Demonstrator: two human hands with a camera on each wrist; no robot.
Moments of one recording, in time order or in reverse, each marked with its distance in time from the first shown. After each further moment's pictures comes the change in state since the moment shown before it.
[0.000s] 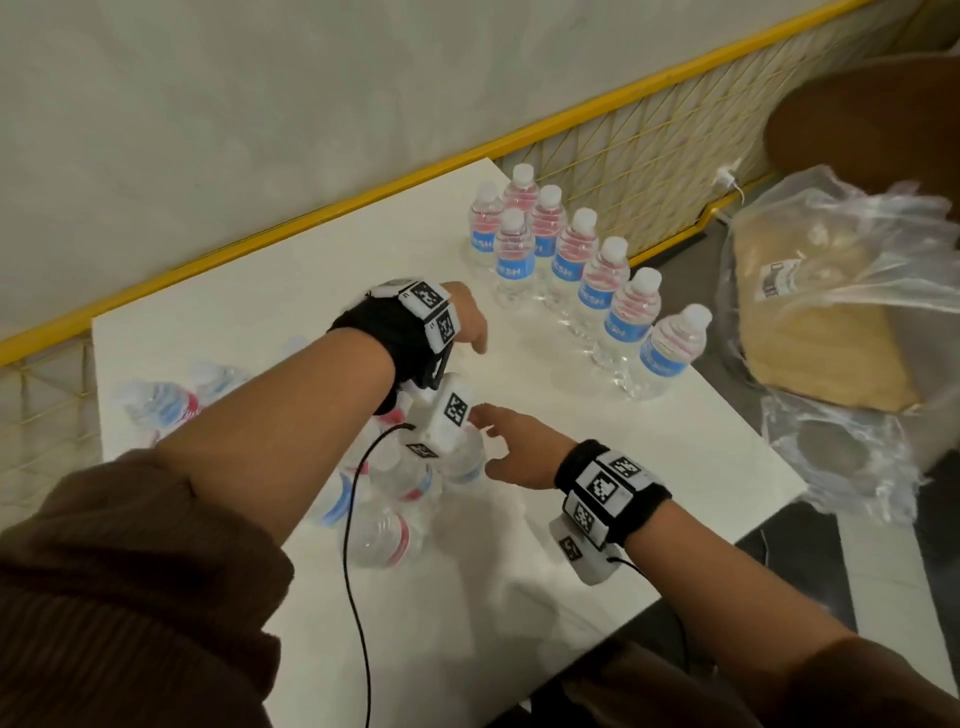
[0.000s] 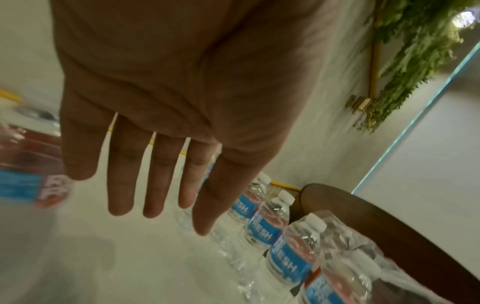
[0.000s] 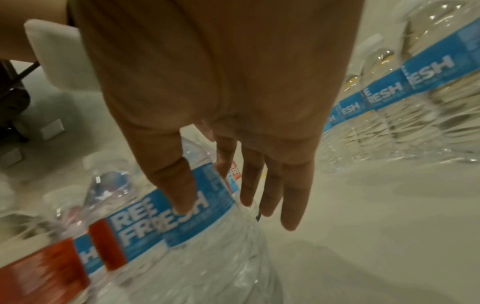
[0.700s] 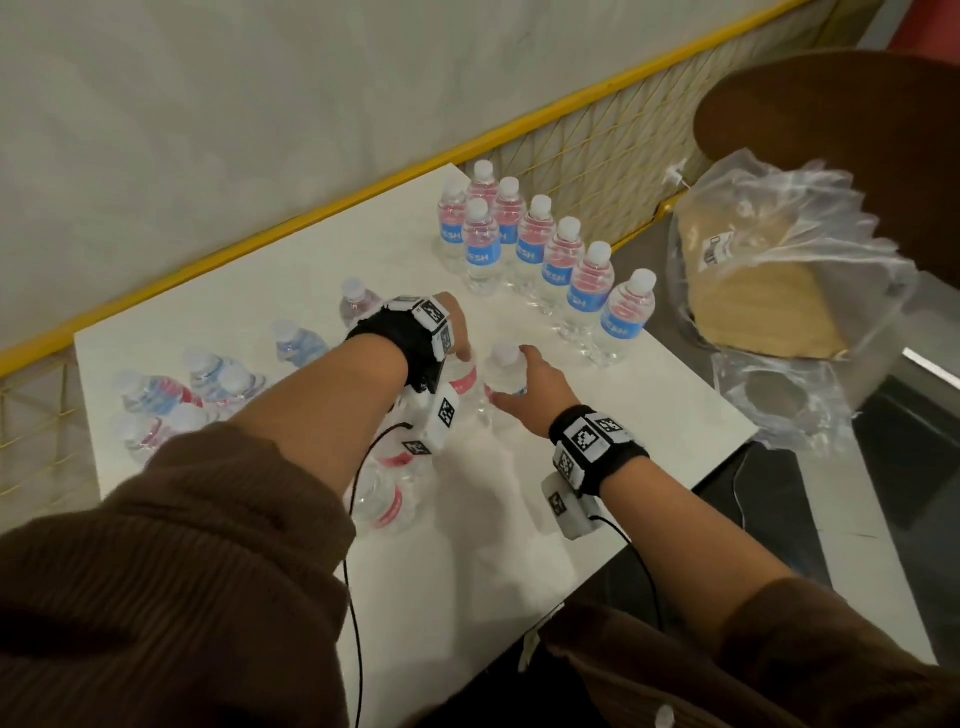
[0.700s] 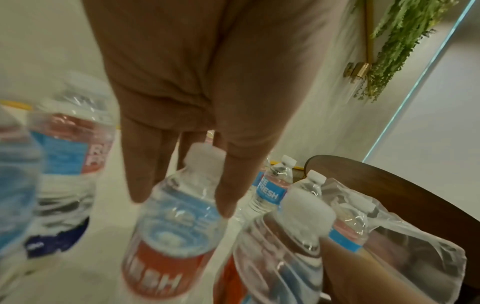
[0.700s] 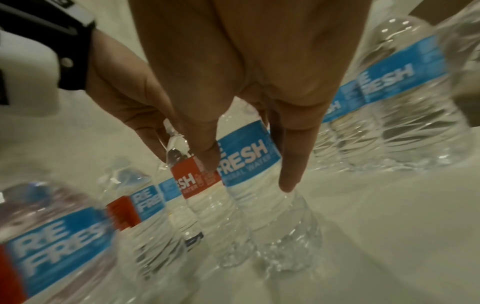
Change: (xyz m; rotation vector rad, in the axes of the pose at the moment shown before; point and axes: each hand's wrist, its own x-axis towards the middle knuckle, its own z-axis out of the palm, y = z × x) left_hand -0.019 -0.006 0.040 0.152 0.090 0.159; right_hand -0.022 0.022 0.001 0.171 0.537 0.180
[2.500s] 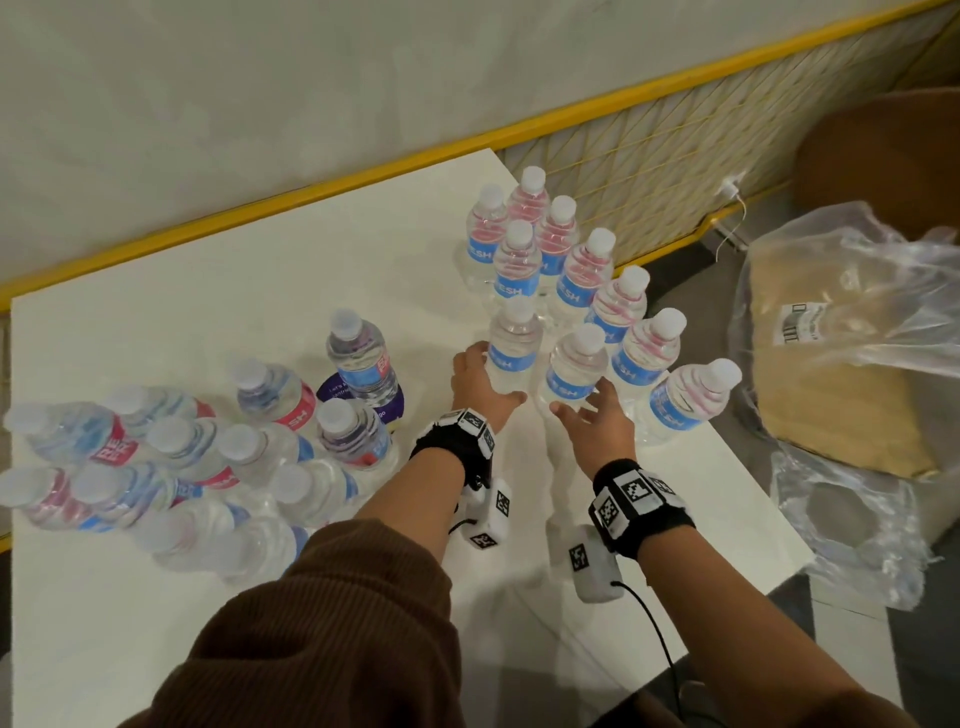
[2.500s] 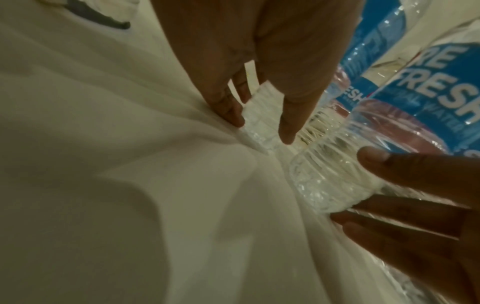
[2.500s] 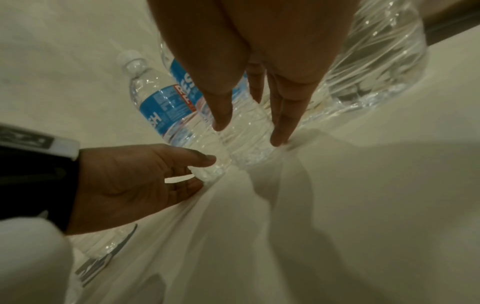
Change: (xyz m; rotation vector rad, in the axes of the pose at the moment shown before) left_hand 0.121 0.003 0.114 -0.976 0.419 -0.131; right_hand 0.102 0.054 -0.009 0.242 0.226 0.275
